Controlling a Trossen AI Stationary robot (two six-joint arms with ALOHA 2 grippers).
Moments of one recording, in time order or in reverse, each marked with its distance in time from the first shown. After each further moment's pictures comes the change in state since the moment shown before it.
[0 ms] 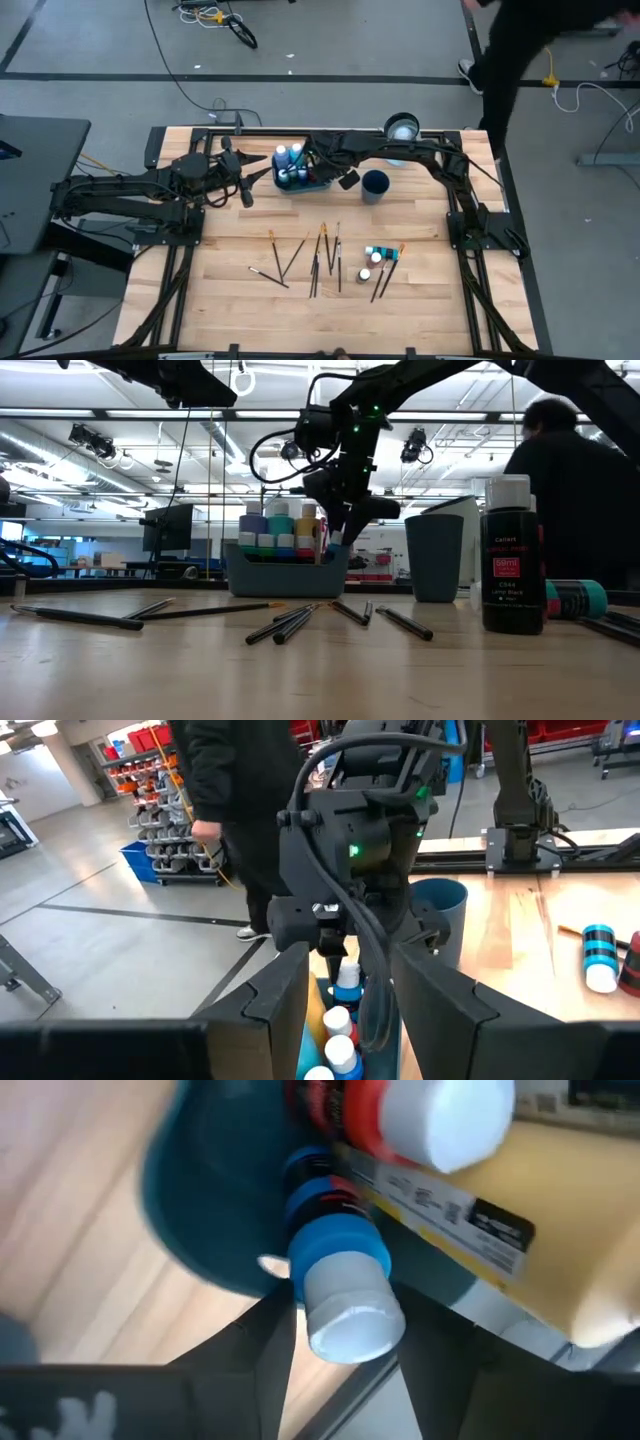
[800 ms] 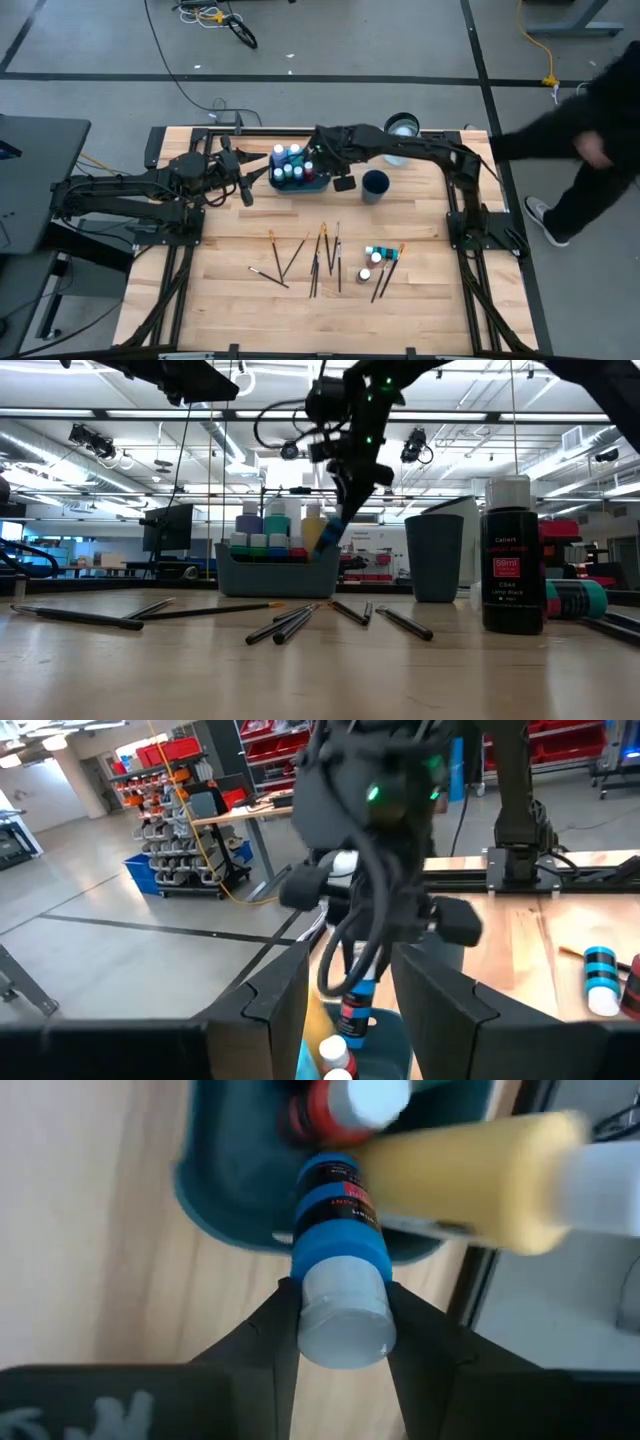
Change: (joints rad) left arm 0.000 0.000 0.000 0.046 0.000 0.004; right arm 0.013 -0.104 0.000 -0.064 -0.108 0.433
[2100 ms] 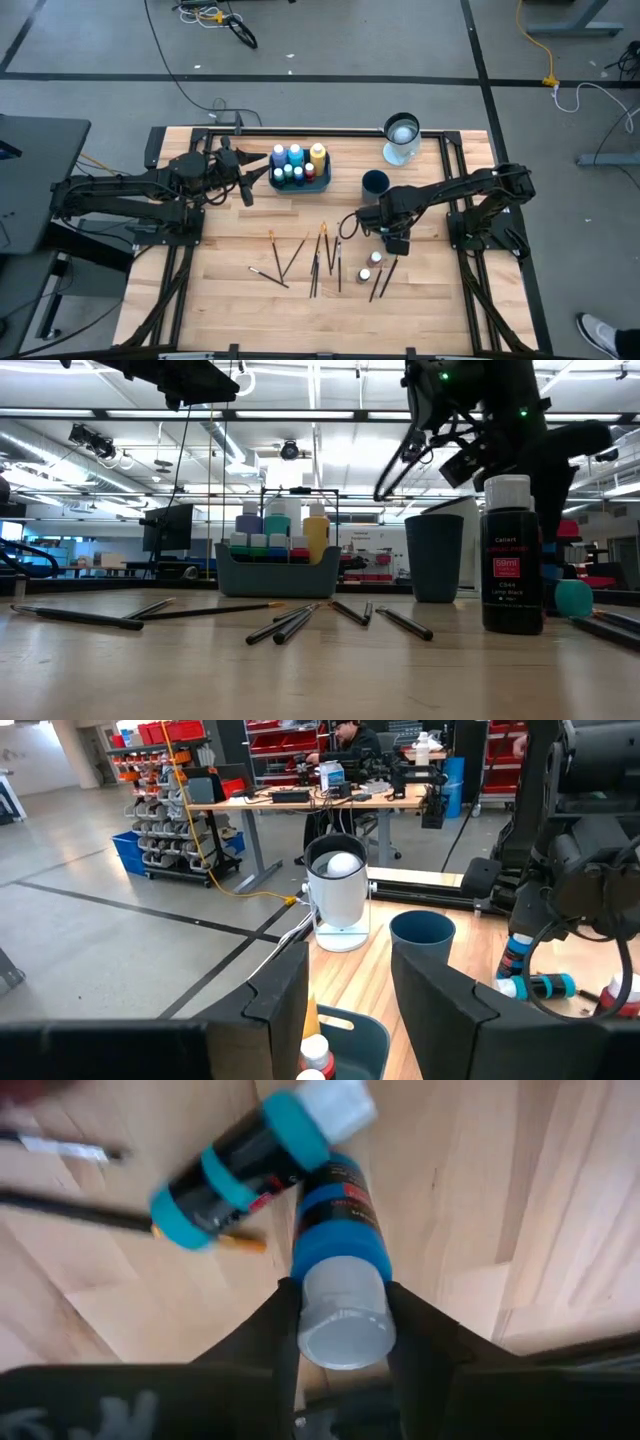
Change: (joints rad) left arm 0.000 0.000 0.000 0.003 0.000 -0.118; right arm 0.399 -0.374 -0.656 -0.291 -0.150 0.891
